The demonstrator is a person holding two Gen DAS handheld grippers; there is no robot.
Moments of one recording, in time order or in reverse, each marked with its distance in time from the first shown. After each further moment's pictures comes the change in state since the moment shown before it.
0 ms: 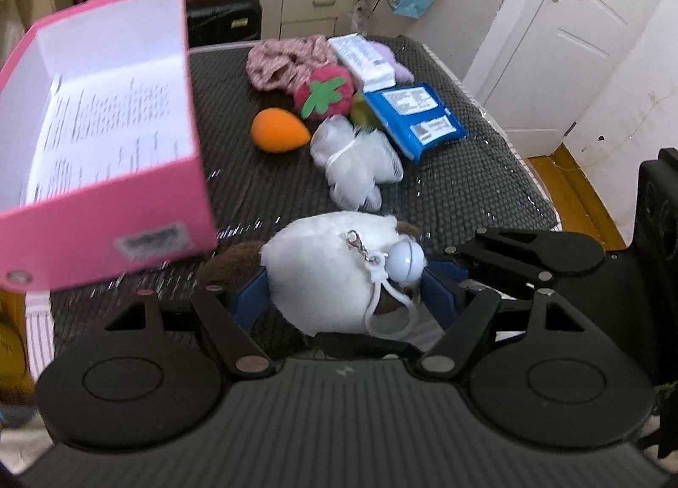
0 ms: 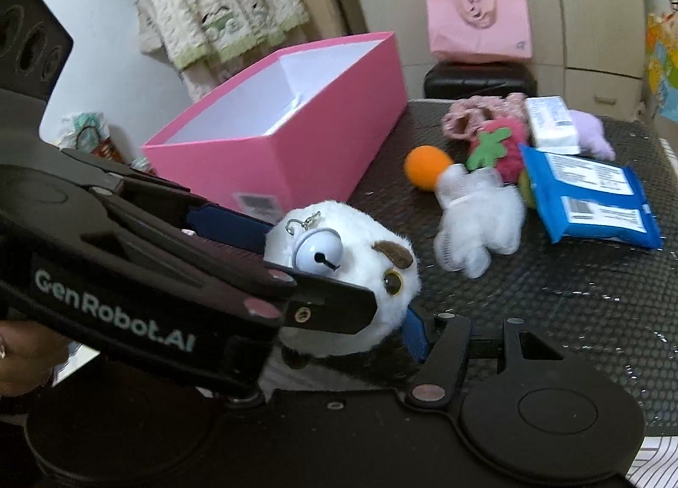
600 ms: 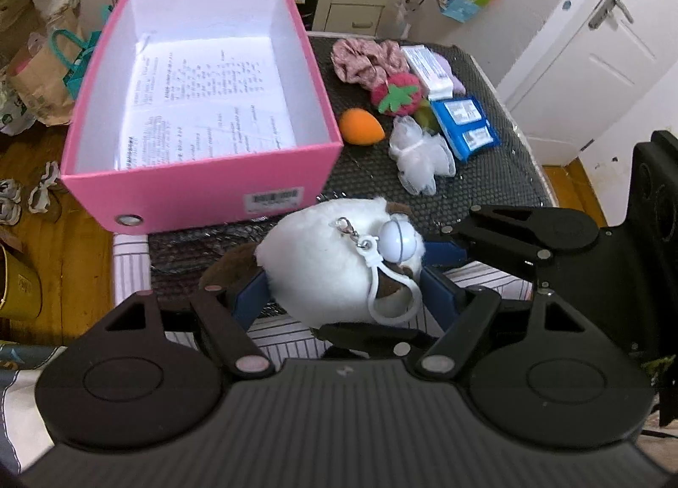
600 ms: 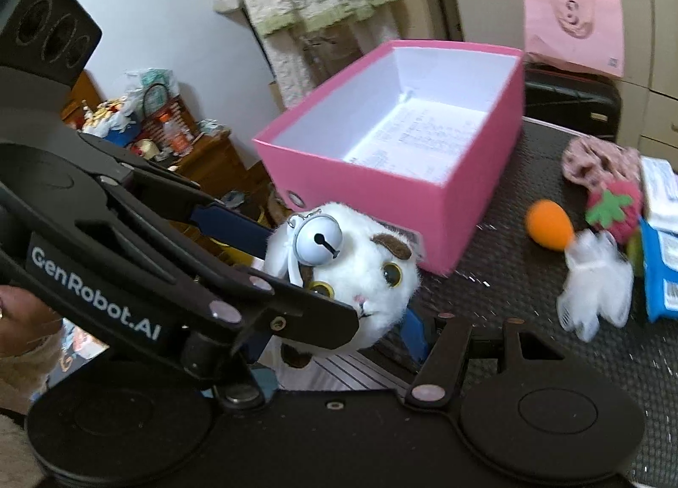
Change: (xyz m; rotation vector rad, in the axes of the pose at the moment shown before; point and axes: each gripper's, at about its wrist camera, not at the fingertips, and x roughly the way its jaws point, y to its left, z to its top) left arm -0.075 0.060 0.003 -0.132 0.059 0.025; right arm 0.007 0.073 0.060 -0.124 0.093 0.152
